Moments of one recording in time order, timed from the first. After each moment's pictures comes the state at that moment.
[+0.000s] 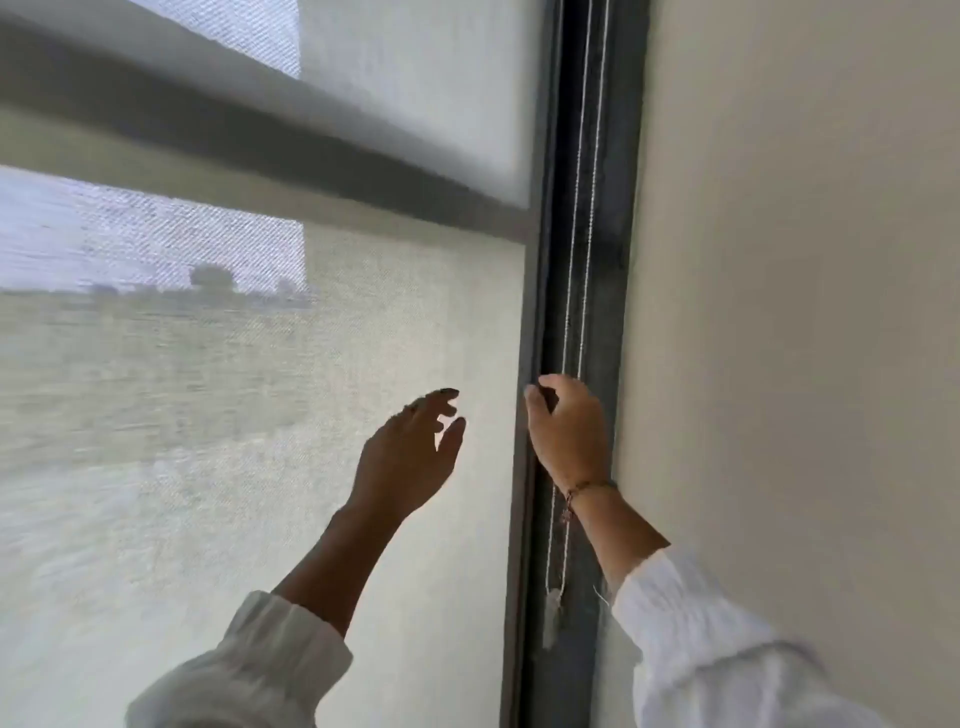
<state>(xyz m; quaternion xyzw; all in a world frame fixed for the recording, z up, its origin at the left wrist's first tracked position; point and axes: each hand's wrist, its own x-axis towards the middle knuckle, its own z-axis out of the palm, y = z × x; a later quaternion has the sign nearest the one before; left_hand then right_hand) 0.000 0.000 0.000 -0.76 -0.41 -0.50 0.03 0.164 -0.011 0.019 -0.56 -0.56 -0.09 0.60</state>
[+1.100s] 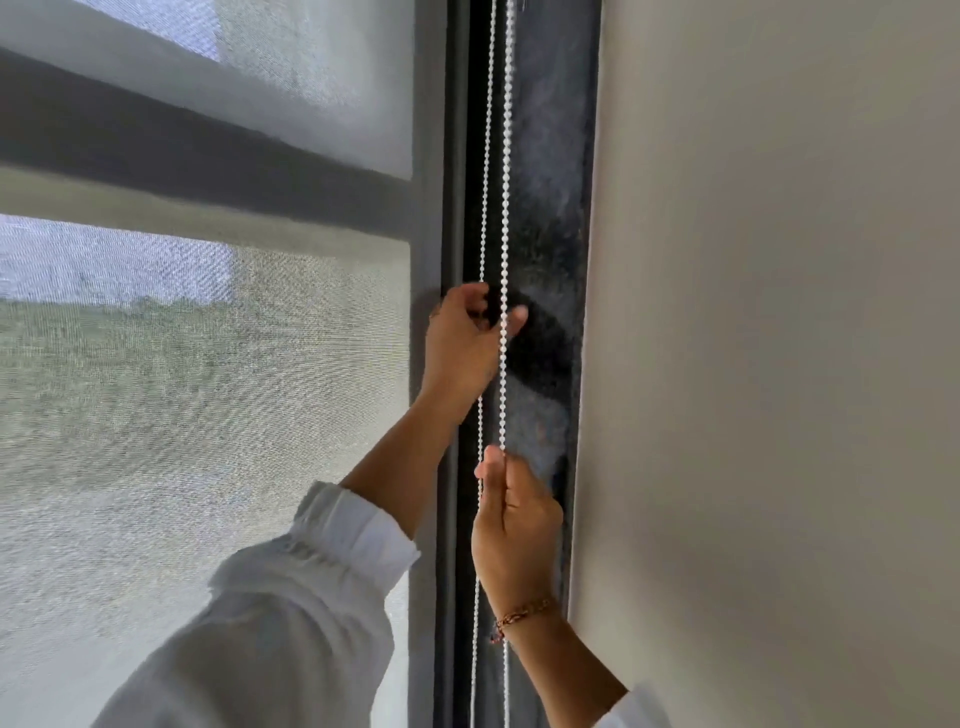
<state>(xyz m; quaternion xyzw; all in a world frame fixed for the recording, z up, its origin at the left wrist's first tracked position) 0.246 0.222 0.132 -0.64 -0.33 -0.66 -0.20 0.290 0.184 -0.006 -0.34 -0.54 -0.14 0.76</state>
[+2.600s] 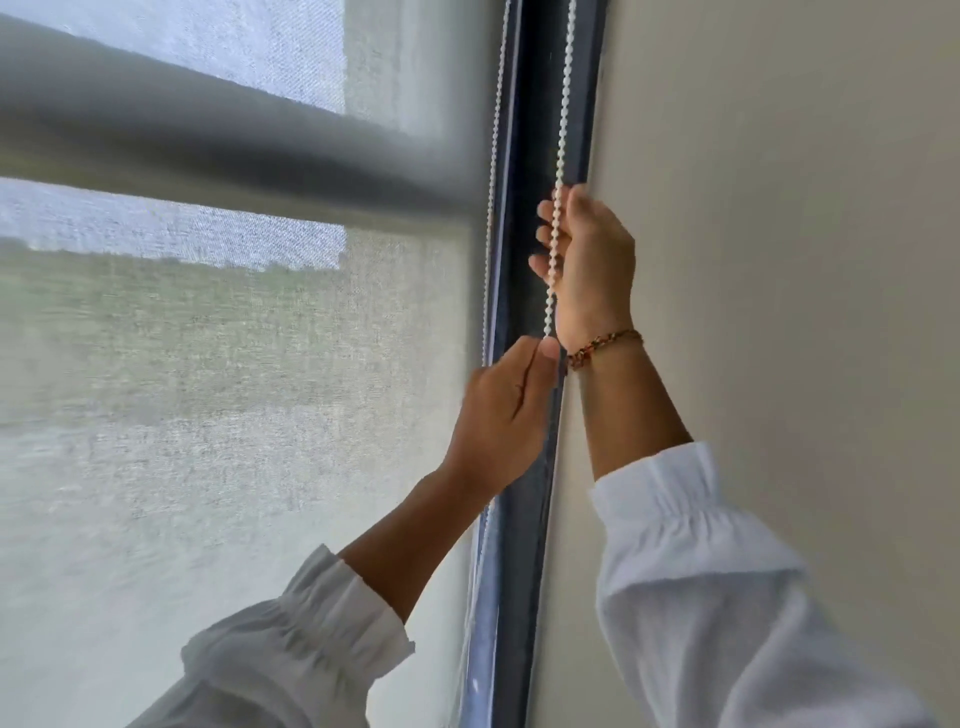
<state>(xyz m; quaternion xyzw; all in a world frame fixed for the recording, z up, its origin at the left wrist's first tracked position) 0.271 -0.011 0.063 -0.70 -0.26 -0.66 -0.03 0.338 0.018 0.171 -0.22 -0.54 0.33 0.74</state>
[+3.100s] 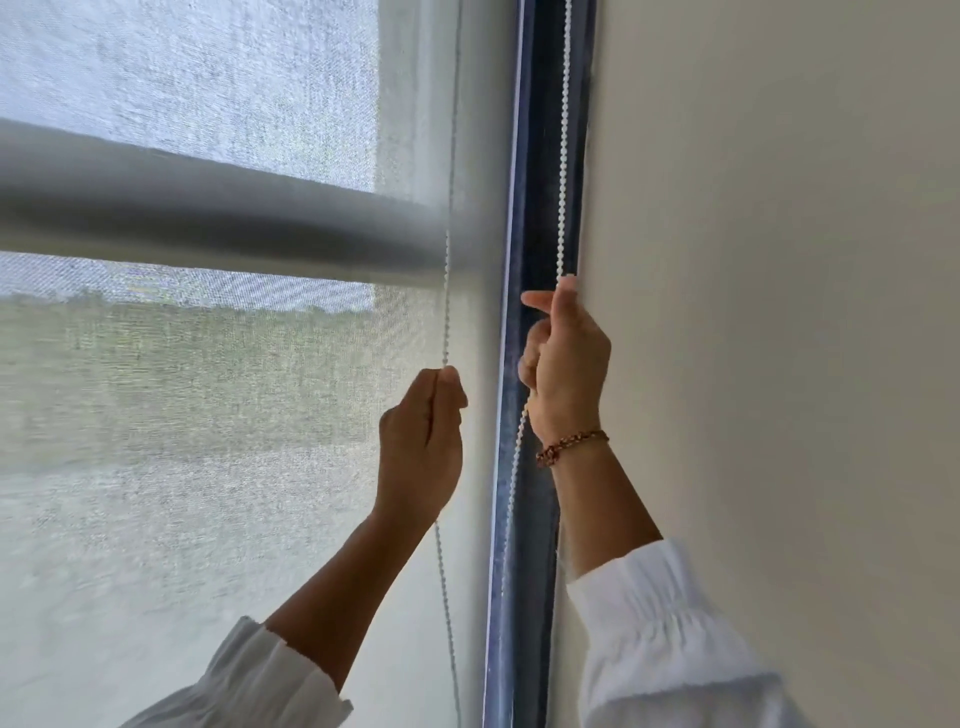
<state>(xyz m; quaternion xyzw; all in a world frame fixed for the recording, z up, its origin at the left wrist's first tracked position) 0.239 -0.034 0.069 -0.59 -0.35 -0.73 0.02 0.336 0.000 0.137 -0.19 -0.51 0.33 0.77</state>
